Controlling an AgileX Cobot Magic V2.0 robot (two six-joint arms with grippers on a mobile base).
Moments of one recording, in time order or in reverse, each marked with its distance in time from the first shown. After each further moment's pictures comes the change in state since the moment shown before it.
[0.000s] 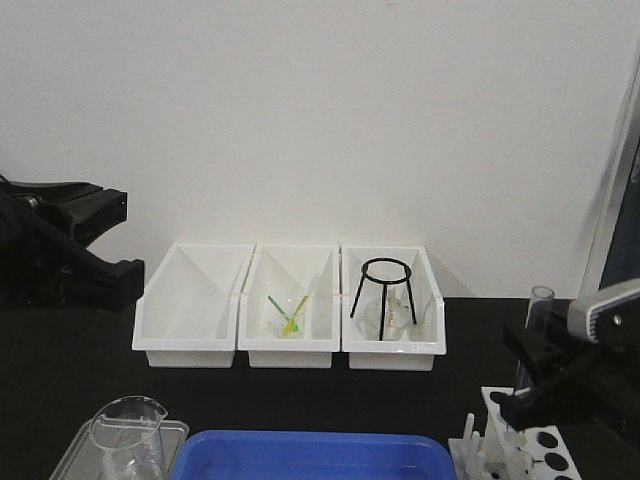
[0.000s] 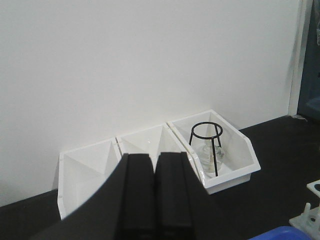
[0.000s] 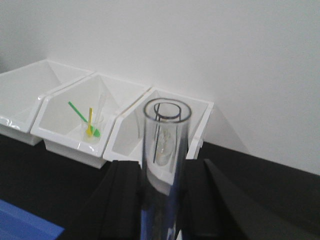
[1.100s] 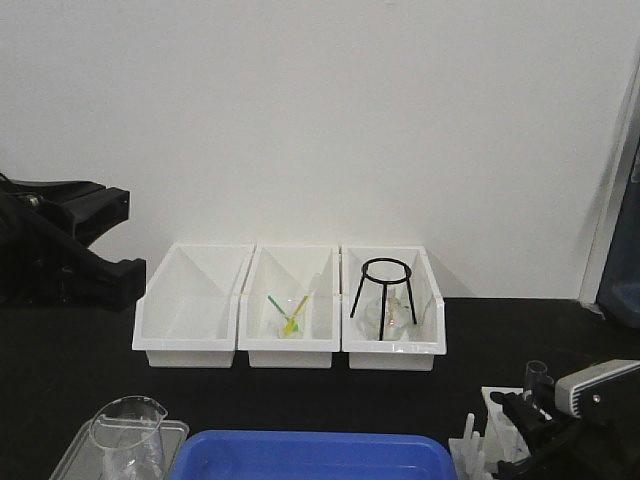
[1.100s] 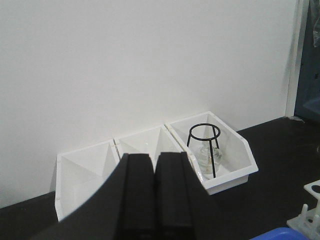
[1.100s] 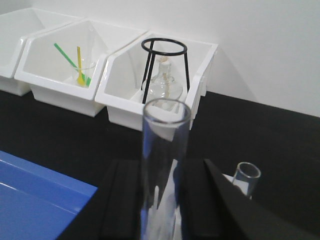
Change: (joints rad) left arm 0.000 0.000 0.000 -0.001 -0.010 0.000; right arm -0.066 0.216 0.138 0.060 -0.271 -0.097
